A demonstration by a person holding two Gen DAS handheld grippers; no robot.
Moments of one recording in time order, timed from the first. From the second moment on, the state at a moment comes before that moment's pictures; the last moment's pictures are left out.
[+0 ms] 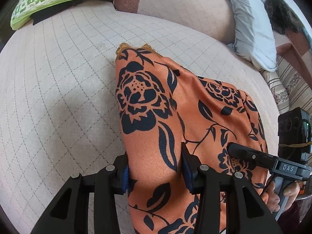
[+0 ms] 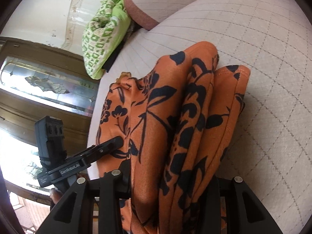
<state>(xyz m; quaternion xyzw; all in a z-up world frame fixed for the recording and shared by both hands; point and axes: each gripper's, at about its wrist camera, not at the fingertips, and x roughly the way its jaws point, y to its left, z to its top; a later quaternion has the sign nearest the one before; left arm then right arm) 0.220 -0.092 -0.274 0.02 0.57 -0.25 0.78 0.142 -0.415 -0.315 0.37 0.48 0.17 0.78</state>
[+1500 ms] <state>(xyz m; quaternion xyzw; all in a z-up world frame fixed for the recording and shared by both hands) 0.089 -0.078 -0.188 0.16 0.44 -0.12 0.88 0.046 -0.365 -0.232 0.13 0.38 0.14 0.90</state>
